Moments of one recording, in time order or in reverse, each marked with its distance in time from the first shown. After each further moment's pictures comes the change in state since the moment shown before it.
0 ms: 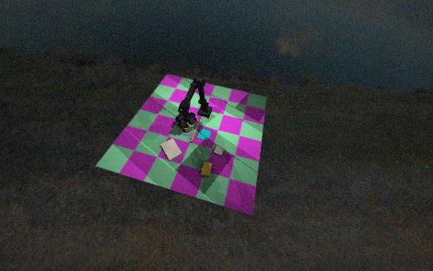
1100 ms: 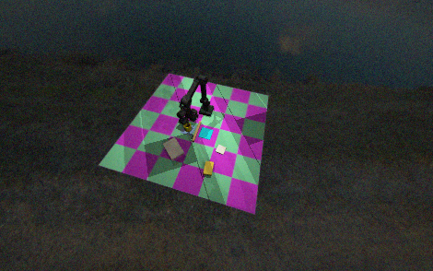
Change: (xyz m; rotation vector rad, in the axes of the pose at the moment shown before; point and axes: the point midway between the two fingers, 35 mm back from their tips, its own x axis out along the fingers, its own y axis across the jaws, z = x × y) arm -0.040 0.001 0.001 0.022 -0.002 -0.016
